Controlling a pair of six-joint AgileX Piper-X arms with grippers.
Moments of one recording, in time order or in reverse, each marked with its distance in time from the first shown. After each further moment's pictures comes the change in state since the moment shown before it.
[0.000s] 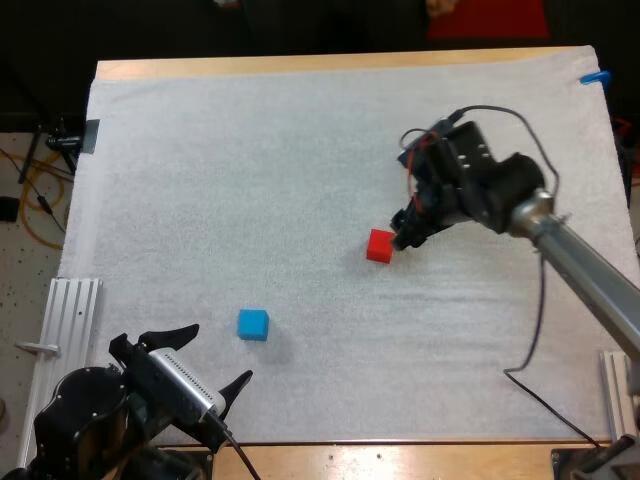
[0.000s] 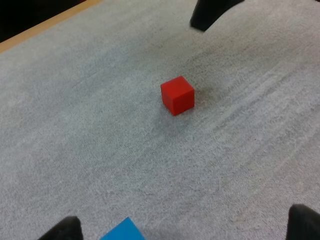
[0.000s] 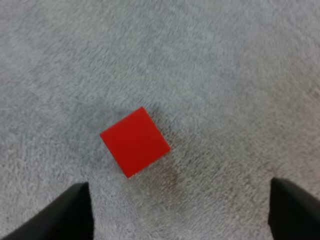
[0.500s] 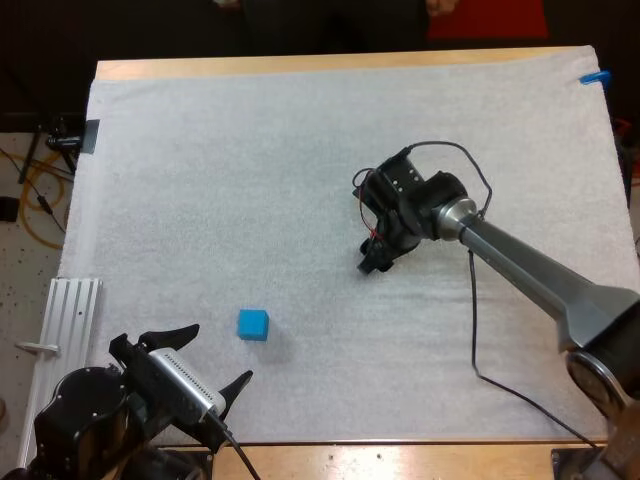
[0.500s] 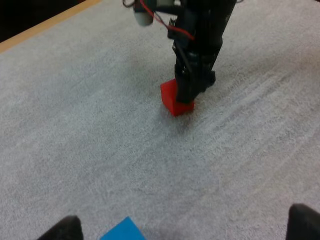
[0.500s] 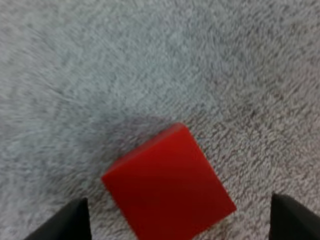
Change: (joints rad) left arm 0.000 0.000 0.000 0.000 0.000 0.000; right arm 0.095 0.262 -0.023 -0.055 0.085 0.046
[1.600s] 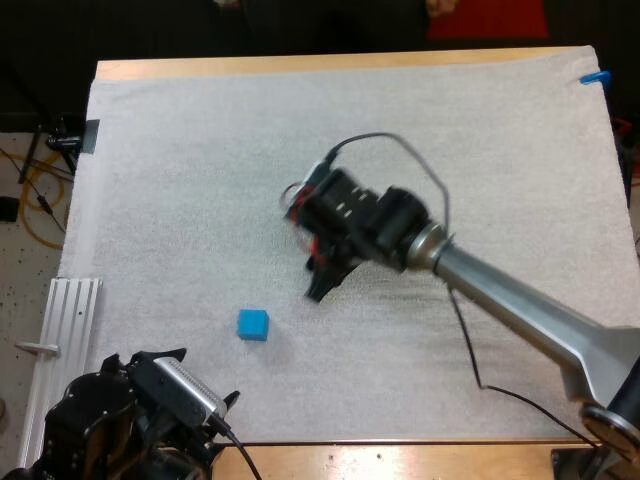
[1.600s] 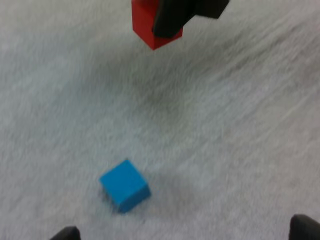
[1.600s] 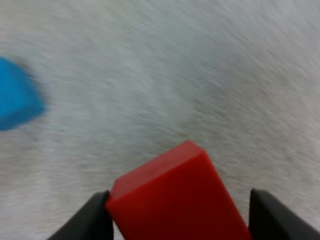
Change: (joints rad) left arm 0.000 0.000 0.000 0.181 -0.074 0.000; right arm 0.259 -0.107 -0.203 0.149 0.028 -0.024
